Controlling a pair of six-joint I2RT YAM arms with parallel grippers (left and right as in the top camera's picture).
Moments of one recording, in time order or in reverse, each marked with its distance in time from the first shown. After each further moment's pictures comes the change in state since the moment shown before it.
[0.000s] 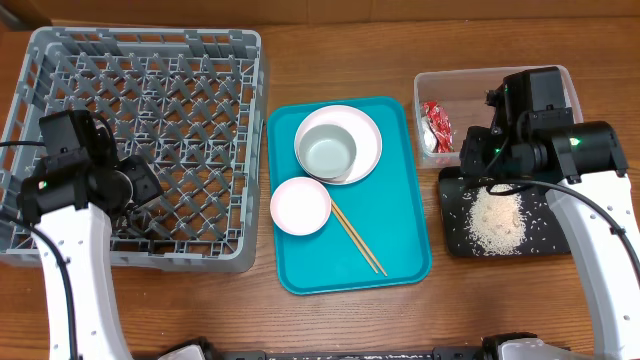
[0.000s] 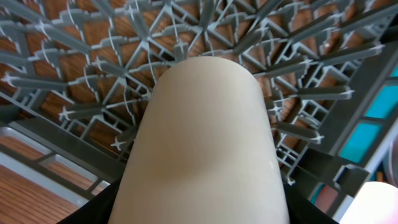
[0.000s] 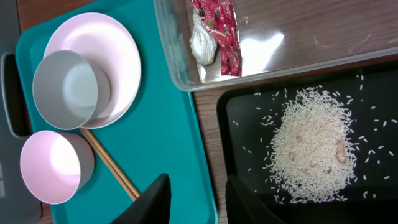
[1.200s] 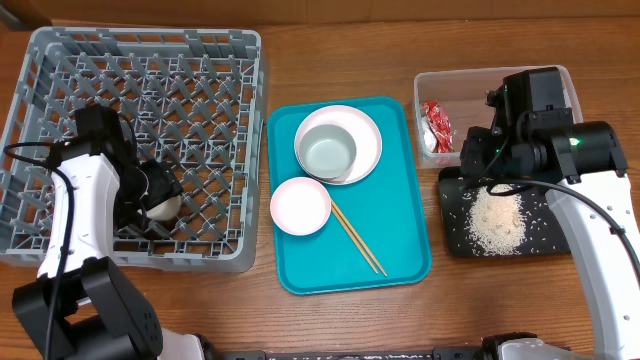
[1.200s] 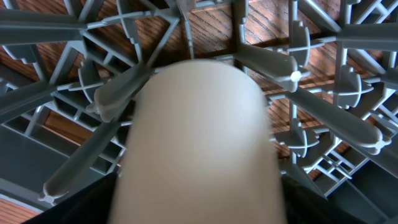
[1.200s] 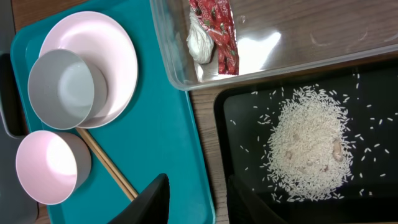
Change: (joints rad) left arm 0.000 0.315 -0.003 0.013 0.013 -0.024; right arm 0.000 0.000 0.000 -0.006 0.009 0.000
